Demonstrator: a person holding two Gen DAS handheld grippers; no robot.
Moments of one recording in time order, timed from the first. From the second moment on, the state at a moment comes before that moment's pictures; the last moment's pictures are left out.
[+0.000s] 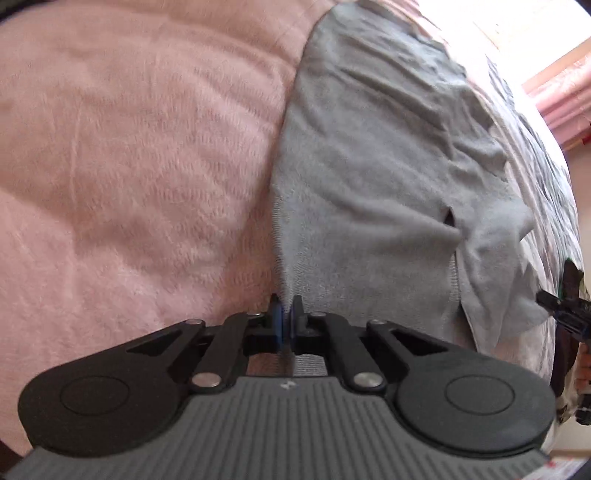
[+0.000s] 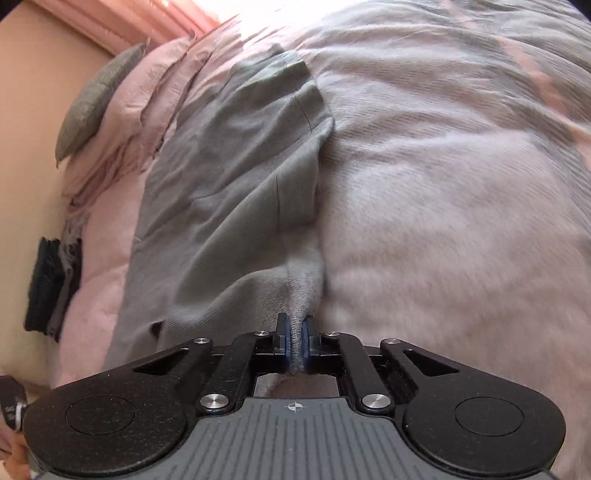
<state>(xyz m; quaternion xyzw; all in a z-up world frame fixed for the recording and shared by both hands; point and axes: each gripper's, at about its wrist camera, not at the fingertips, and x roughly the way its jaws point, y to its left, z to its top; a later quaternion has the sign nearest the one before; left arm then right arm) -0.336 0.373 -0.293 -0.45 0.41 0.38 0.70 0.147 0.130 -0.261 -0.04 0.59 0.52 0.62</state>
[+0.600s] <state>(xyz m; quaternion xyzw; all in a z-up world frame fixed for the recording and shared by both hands) -0.397 0.328 -0.286 -0.38 0.52 0.42 0.64 0.070 -0.004 -0.304 -0.08 0.70 0.35 0.61</state>
